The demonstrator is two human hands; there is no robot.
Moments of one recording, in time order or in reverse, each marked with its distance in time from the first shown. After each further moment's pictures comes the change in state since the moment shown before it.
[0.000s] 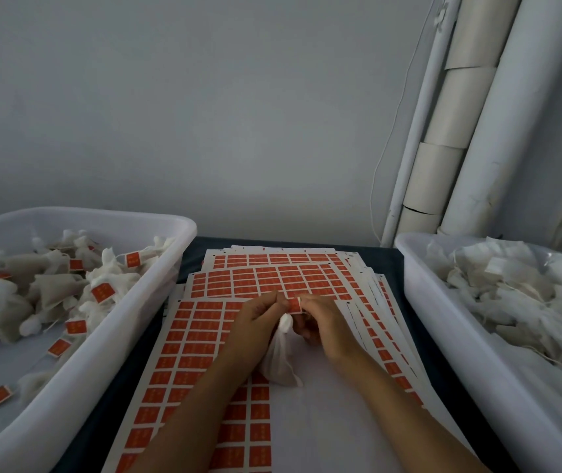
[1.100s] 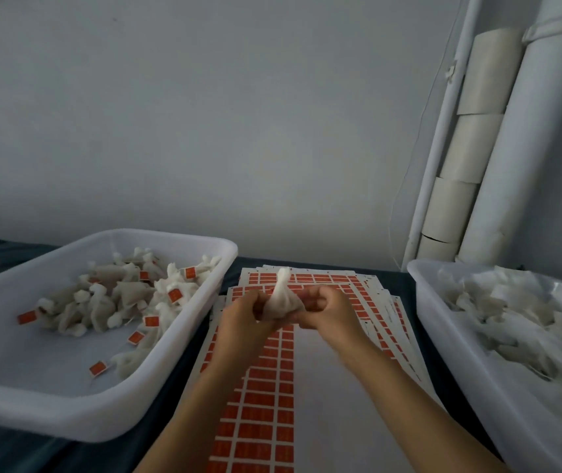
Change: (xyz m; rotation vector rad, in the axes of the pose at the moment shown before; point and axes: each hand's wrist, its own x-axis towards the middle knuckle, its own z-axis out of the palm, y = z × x) left_hand -0.050 0.064 -0.037 0.589 0.237 0.039; right_hand -0.025 -0.065 0.020 -0.169 0.060 0.003
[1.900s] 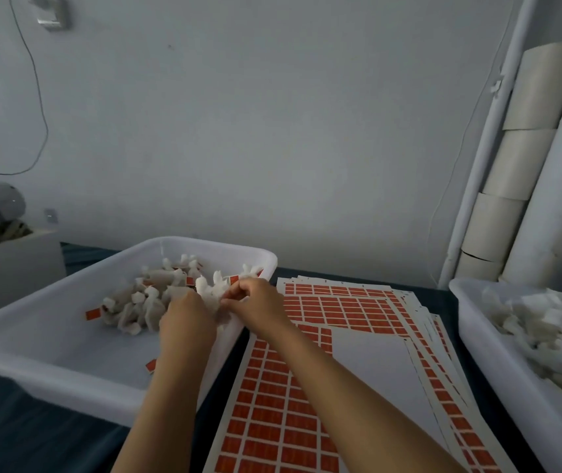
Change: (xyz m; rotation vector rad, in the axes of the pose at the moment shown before) left_hand 0.002 -0.026 -0.120 0.626 0.159 -0.515; right_hand 0.024 -0.068 0.140 -0.228 -0.249 -0.255
